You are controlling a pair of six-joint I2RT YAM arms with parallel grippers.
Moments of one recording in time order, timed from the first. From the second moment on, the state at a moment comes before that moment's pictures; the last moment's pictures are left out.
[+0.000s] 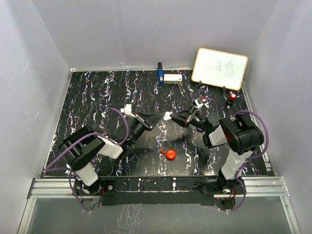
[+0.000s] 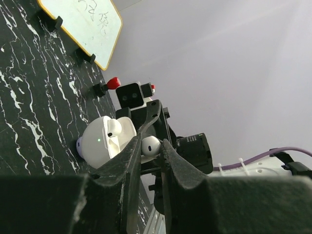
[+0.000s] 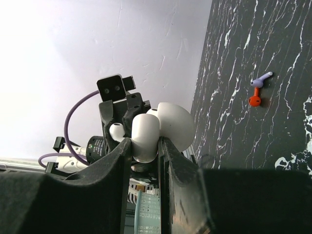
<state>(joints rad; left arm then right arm) -0.81 1.66 0.42 1.44 -0.10 -1.18 0.25 1.79 0.41 1.52 -0.78 1.55</state>
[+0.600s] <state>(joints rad) -0.81 1.71 0.44 1.45 -0.14 -1.17 0.25 1.74 0.41 1.52 -0.78 1.55</state>
